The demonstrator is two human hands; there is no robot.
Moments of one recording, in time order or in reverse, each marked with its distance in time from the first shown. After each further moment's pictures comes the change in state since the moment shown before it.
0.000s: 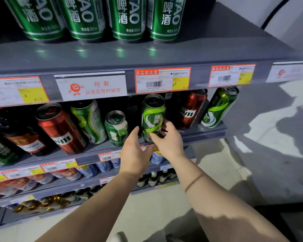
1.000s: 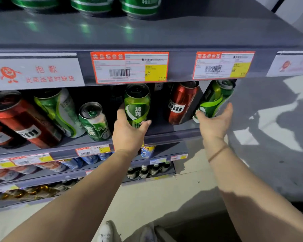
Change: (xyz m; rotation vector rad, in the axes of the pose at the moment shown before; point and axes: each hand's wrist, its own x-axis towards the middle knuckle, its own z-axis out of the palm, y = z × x) left_hand 0.043 0.026 0.044 -0.098 0.155 -0.189; right_hand 0.083 0.075 -0.118 0.182 0.563 0.129
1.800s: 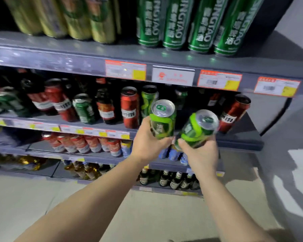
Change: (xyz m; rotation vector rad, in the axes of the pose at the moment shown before) left_hand -0.092 -0.019 -0.171 -0.098 0.000 0.173; right_hand -0.250 -0.078 -0.004 0.122 -0.449 -0.198
